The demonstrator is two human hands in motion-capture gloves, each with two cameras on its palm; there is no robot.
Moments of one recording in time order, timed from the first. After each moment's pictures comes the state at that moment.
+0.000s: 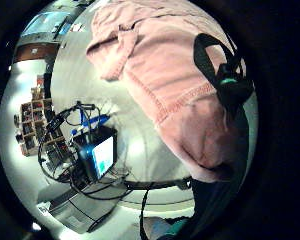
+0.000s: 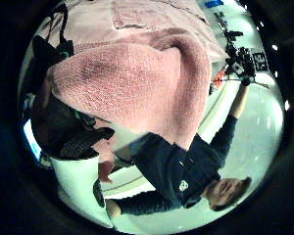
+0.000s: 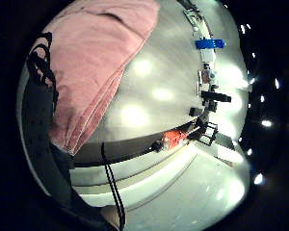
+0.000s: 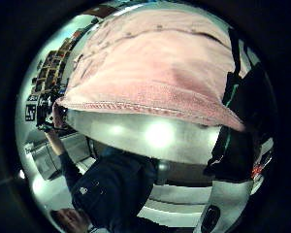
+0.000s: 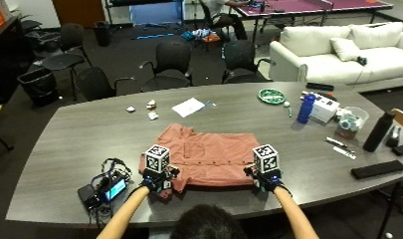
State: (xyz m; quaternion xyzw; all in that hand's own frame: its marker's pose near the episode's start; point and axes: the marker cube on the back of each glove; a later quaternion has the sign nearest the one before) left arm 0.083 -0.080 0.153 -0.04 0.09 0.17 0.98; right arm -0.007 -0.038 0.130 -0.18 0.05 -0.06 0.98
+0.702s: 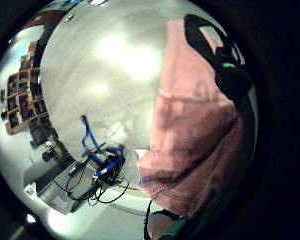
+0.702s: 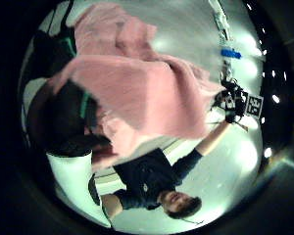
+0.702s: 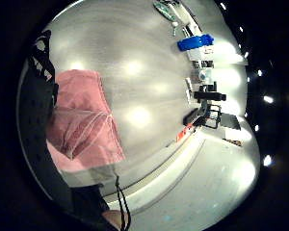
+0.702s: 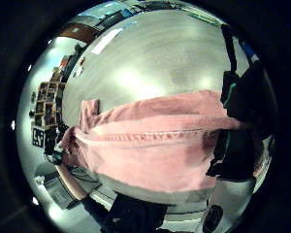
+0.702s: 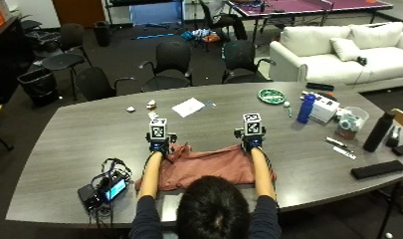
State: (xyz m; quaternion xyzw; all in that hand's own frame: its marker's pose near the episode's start) left arm 0.046 -0.257 0.137 -0.14 0.10 -0.06 0.98; right arm -0.018 -0.237 0.122 -0.17 0.02 0.07 0.98
